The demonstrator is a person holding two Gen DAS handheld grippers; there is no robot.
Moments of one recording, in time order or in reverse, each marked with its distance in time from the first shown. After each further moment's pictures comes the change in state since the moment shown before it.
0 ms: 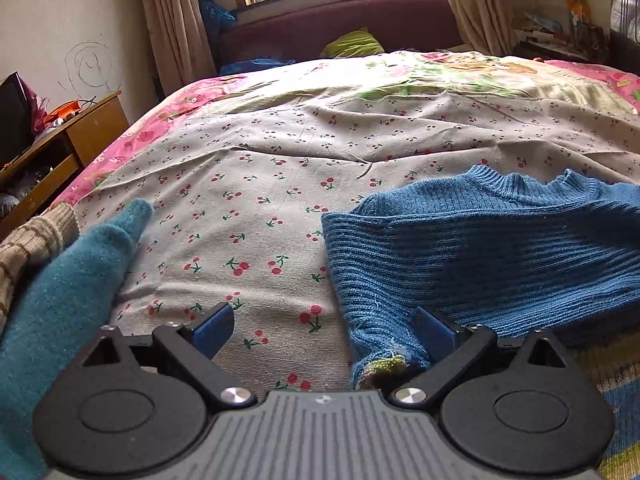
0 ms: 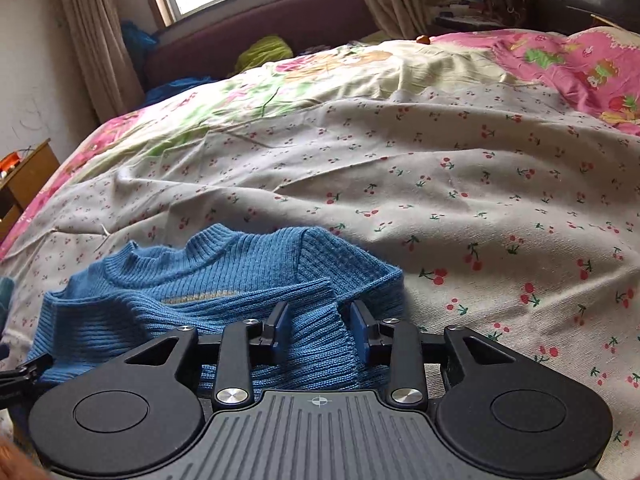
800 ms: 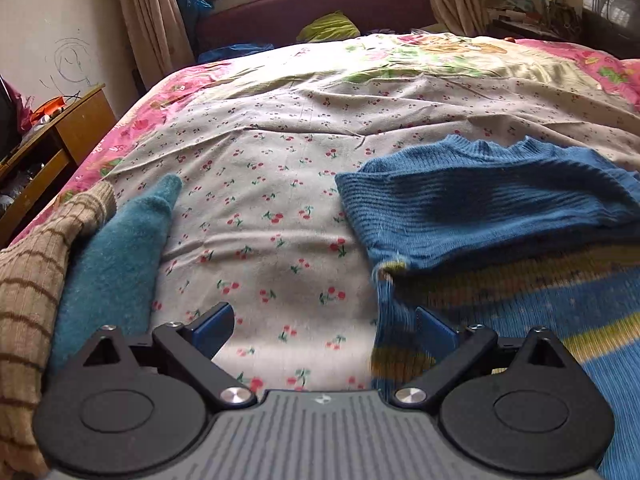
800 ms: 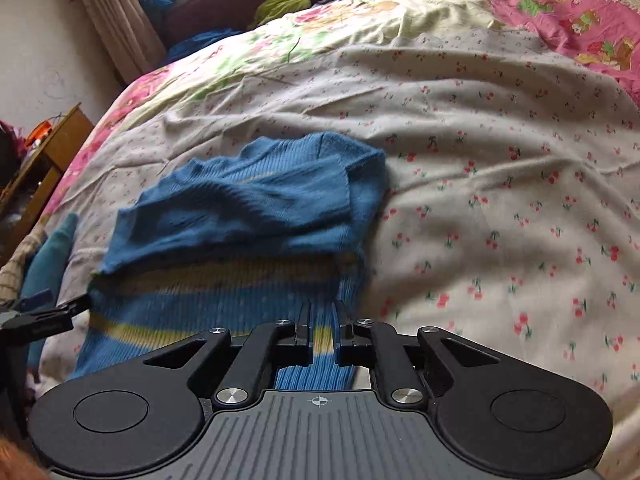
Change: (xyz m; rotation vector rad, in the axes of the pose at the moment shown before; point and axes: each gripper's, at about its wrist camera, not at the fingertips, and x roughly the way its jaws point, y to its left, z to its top) left arm -0.072 0.042 -0.027 0.062 0.085 -0.082; right arm -0.125 -0.013 -0.055 0.035 0.218 0.119
